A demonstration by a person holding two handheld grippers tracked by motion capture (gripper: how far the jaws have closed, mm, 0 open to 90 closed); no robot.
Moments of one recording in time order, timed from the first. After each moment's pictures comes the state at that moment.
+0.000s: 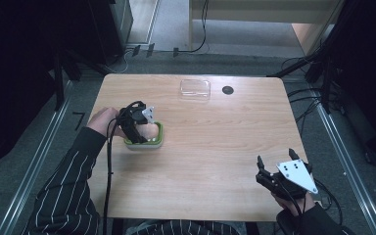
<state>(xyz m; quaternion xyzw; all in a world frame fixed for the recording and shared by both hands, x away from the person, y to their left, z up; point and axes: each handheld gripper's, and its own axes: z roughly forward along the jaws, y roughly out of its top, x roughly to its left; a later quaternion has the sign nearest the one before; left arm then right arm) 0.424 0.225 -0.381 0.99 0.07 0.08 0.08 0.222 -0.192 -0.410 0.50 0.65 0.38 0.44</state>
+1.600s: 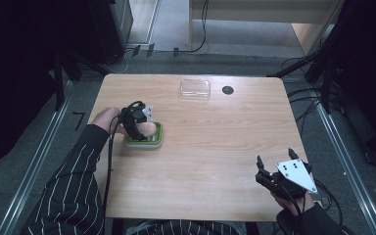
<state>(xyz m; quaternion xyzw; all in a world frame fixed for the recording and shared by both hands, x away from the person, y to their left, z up) 0.461 0.241 -0.427 0.99 0.09 0.06 0.07 0.223 -0.191 -0.410 0.49 0.65 0.38 0.44</state>
